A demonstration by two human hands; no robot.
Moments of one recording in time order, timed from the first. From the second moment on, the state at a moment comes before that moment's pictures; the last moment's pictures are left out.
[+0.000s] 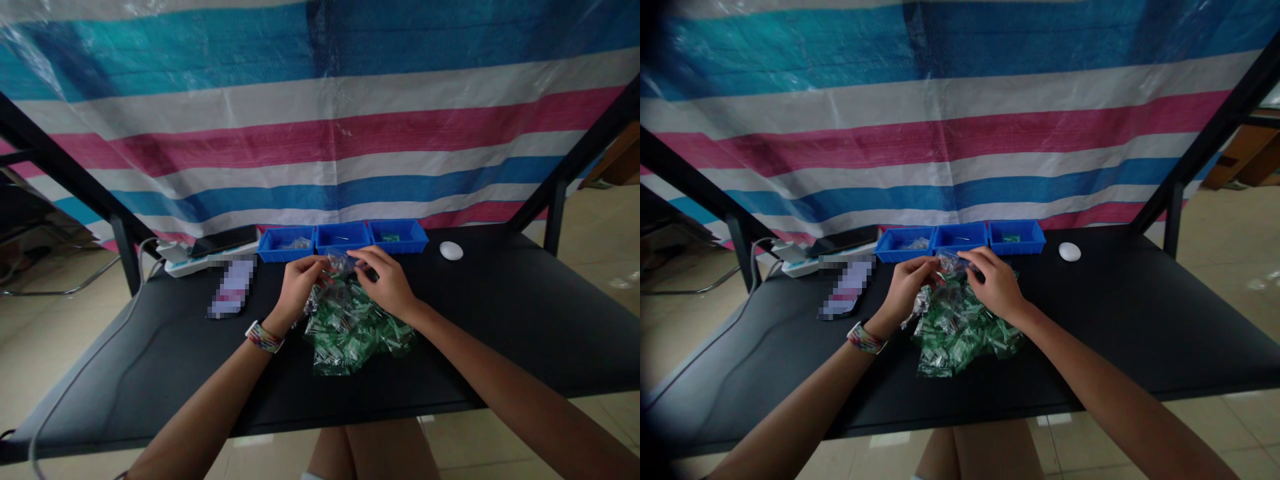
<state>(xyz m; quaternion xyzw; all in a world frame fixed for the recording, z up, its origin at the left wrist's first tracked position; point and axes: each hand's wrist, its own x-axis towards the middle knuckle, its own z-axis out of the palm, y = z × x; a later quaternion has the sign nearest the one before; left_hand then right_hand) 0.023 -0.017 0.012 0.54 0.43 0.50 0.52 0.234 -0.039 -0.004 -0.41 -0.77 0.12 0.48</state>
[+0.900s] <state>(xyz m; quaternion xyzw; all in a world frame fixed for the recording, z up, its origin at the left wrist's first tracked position) 0.002 0.007 0.003 0.44 0.42 0.61 0.51 0.254 -0.018 -0.009 -0.45 -0.79 0.08 0.42</state>
